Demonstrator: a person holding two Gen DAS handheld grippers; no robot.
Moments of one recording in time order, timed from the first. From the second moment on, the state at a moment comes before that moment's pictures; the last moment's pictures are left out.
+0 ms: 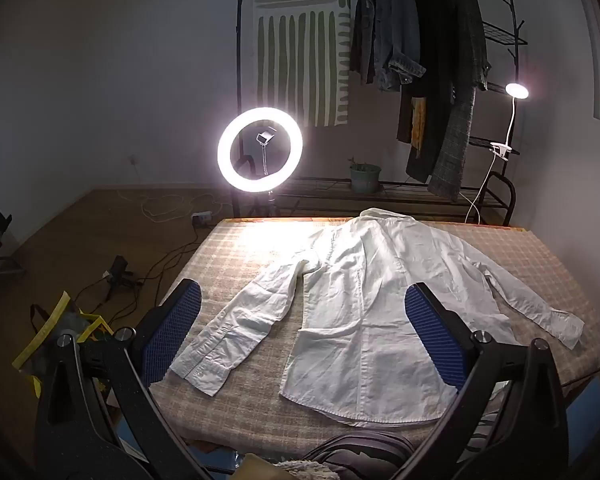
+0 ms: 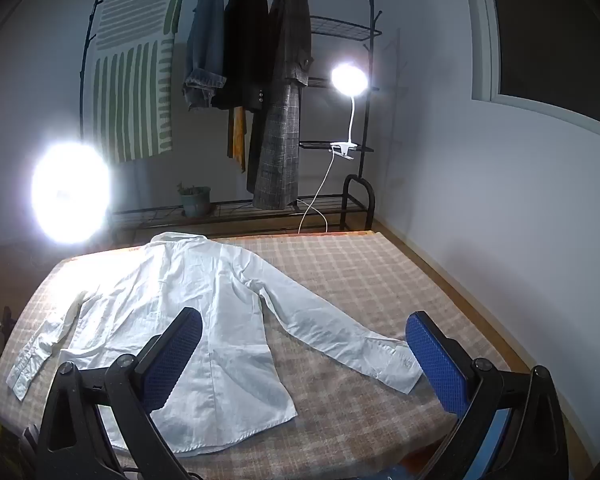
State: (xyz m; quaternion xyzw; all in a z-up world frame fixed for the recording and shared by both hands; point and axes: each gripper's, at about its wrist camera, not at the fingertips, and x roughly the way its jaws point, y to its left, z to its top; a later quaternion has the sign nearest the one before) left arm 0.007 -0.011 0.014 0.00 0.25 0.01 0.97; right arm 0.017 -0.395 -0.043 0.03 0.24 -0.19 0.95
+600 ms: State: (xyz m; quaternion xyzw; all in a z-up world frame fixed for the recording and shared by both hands) left arm 0.006 -0.009 0.014 0.00 0.25 0.01 0.97; right arm 0.020 -0.390 -0.043 0.03 0.24 -0.19 0.95
